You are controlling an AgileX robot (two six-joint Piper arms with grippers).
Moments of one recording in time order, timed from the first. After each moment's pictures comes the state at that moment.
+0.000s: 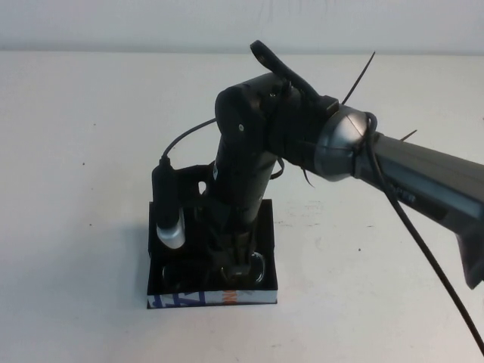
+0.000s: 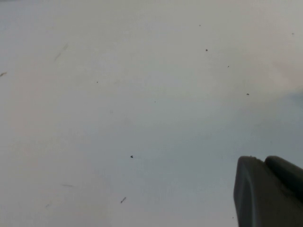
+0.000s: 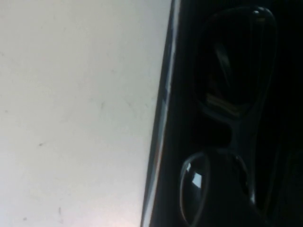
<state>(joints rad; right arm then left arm) 0.78 2.13 -1.90 0.19 1.22 -1.04 0.01 -0.01 0.03 0.00 0.37 0.08</state>
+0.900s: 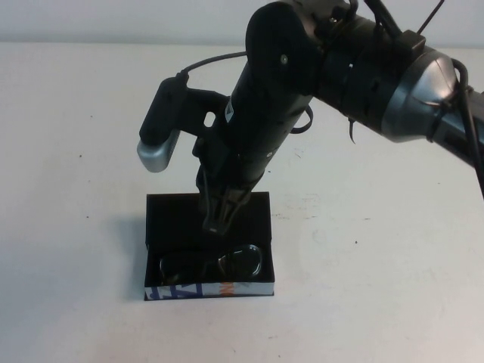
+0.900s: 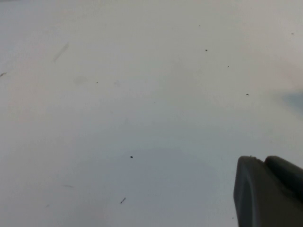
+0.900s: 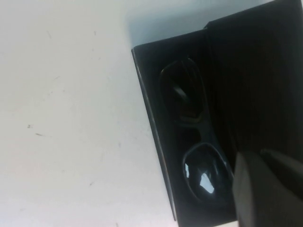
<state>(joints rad) 0.78 1.94 -1.90 0.21 1.24 -0.67 0.01 -0.01 0.03 0.00 0.37 0.08</state>
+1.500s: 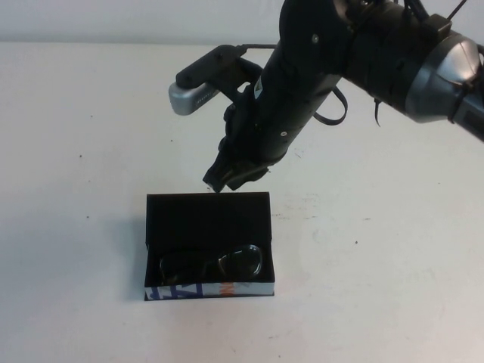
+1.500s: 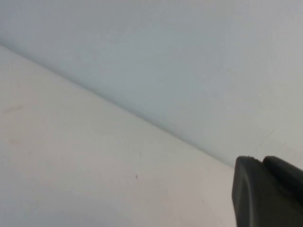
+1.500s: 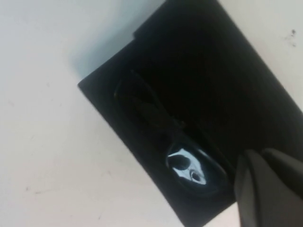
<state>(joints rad) 0.70 1.94 -1.90 0.22 1.21 -0.32 0.01 -0.01 0.03 -0.21 -0.02 -0.29</state>
